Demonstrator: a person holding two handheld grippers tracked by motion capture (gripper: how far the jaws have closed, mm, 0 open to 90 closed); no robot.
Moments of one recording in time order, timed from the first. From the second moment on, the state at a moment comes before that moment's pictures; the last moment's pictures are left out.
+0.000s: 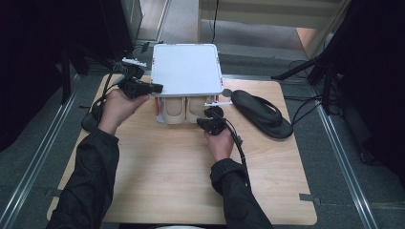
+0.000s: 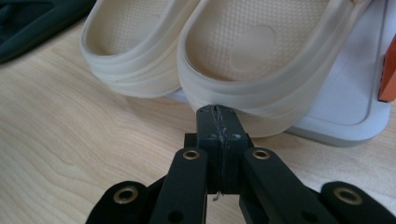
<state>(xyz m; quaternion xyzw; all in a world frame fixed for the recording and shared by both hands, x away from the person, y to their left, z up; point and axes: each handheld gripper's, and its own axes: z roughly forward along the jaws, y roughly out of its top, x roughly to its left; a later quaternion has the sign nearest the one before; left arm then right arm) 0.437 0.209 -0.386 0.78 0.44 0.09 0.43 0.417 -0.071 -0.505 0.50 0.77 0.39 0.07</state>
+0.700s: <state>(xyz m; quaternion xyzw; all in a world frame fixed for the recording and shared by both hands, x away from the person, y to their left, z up) 0.431 0.213 -0.376 0.78 0.44 0.06 0.43 0.371 -0.098 -0.487 0.45 0.77 0.44 0.07</state>
